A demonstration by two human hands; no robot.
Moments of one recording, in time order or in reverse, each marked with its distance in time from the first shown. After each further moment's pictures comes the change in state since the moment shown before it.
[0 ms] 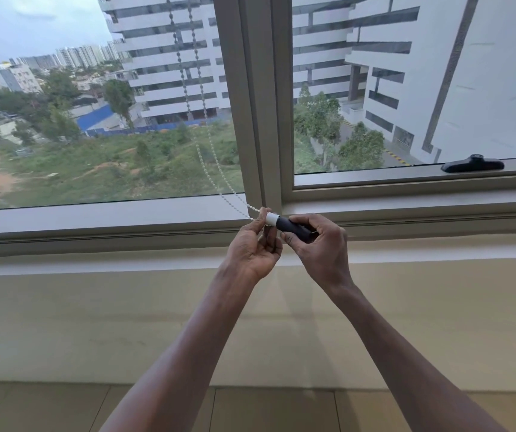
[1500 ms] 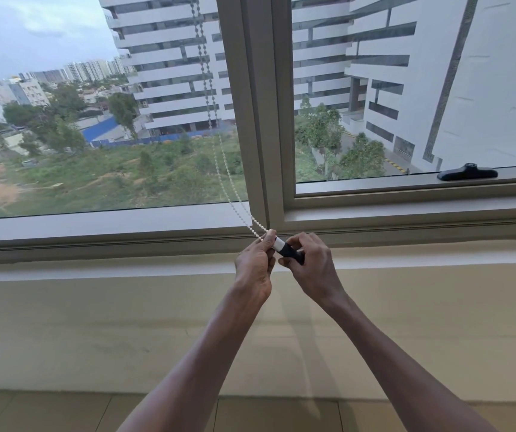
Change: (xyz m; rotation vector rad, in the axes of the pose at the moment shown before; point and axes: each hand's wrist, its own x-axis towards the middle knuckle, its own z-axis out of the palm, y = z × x) left_hand -0.005 -0.024 -0.017 0.194 0.139 0.270; right_hand -0.019 0.016 0.011 -0.136 -0.196 0.039
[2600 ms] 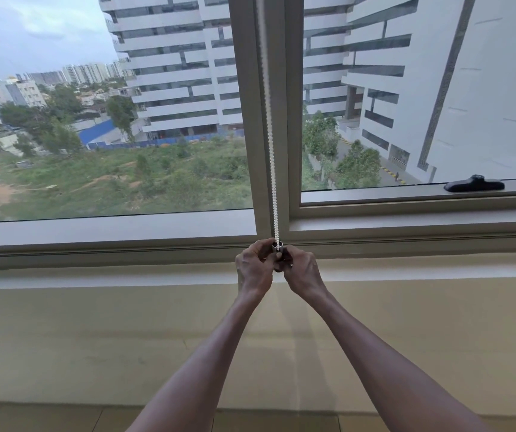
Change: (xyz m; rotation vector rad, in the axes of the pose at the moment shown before) left_hand 0.070 -0.015 -0.029 0.817 -0.039 0.684; right_hand 0.039 0.039 0.060 -0.003 -0.145 0.221
